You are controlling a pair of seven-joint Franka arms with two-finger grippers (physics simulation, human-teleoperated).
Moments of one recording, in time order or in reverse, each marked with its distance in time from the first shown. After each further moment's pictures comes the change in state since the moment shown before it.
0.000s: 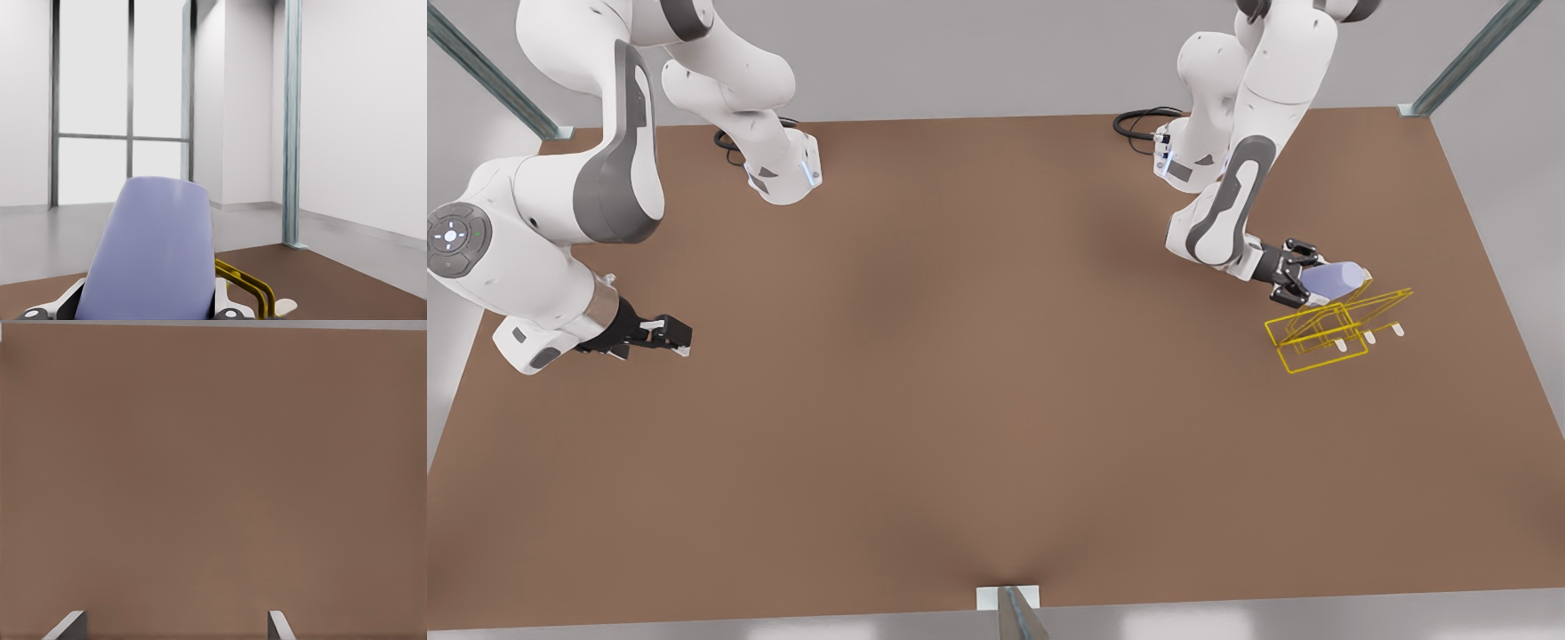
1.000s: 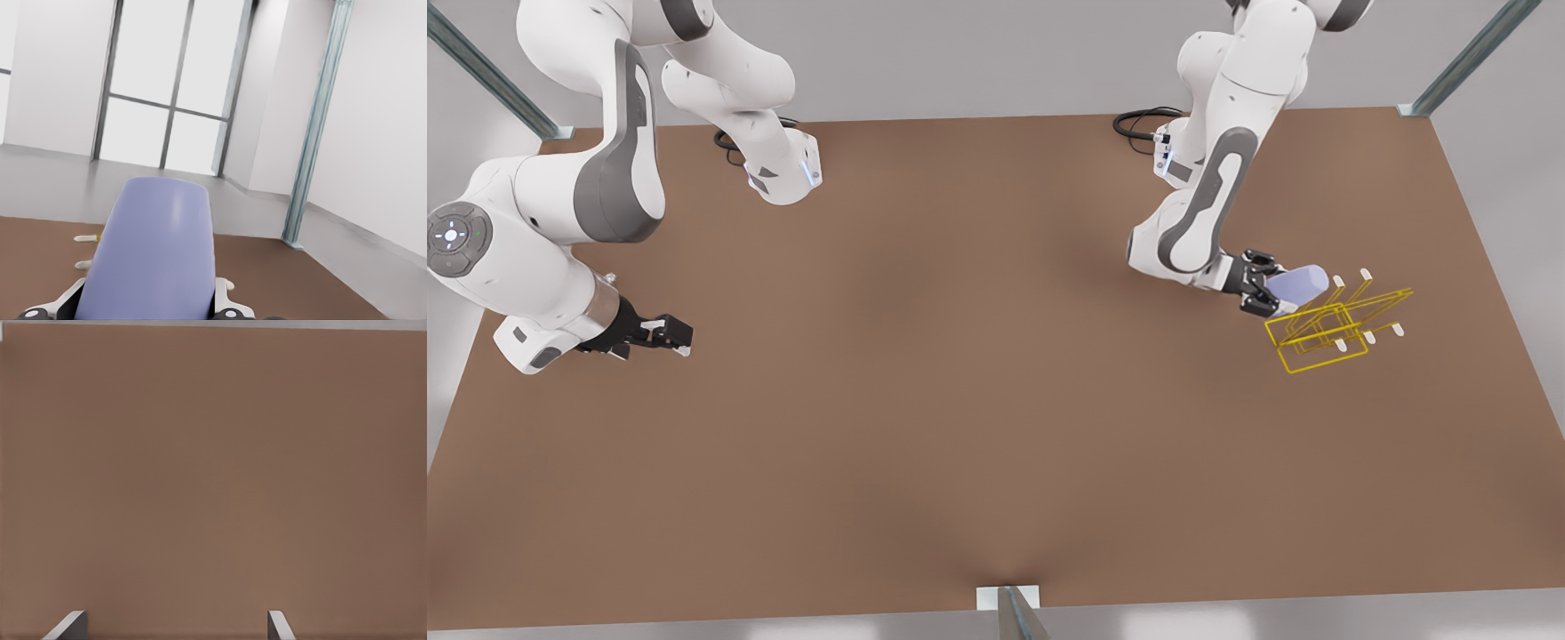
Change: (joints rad) left arm -0.008 0.009 -0.182 0.202 -0.320 -0.056 0.000; right arm 0.001 0.000 -0.001 0.000 0.005 0.000 0.000
